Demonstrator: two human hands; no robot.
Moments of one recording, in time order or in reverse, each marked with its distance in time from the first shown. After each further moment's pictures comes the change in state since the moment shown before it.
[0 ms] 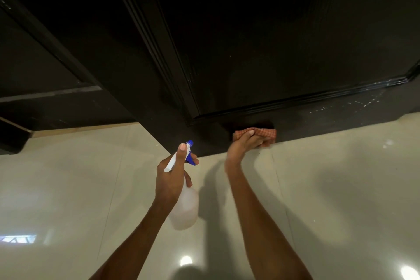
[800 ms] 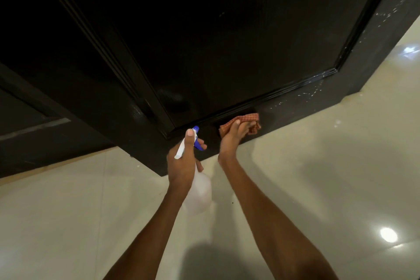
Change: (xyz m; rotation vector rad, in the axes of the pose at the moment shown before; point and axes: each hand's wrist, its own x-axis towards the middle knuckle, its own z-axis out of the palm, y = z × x) left_hand -0.018 0.071 0.040 -0.096 -0.197 0.145; right_hand 0.012 -0.055 -0.027 0.133 0.120 -0.108
